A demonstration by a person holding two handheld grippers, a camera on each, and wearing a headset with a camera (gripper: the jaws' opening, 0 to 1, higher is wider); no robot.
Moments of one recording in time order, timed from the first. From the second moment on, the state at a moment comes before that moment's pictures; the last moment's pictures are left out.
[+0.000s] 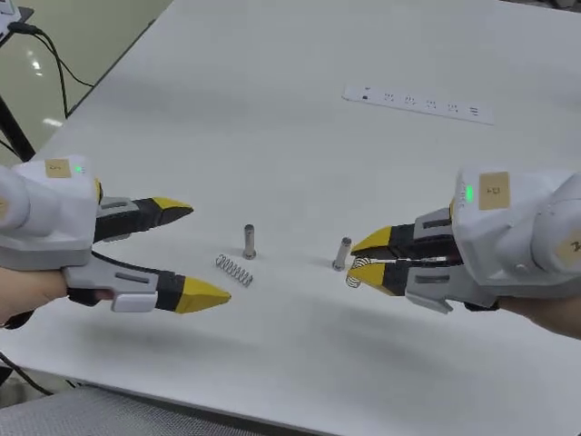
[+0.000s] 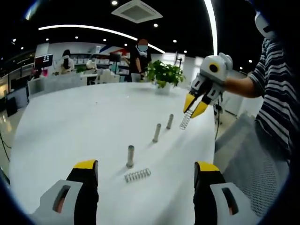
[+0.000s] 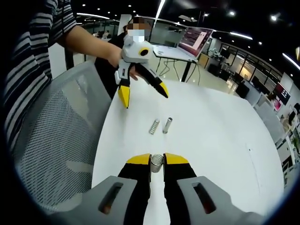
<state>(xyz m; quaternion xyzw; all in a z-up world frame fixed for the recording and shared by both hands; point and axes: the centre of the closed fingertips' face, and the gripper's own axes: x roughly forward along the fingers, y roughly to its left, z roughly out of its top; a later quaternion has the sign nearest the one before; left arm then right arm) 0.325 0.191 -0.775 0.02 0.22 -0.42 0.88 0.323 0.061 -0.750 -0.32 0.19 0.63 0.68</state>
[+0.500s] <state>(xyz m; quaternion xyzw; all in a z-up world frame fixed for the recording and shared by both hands) 0.329 0.203 -0.775 0.01 0.22 -0.40 0.89 0.360 0.064 -0.748 -0.30 0.22 0.60 0.71</state>
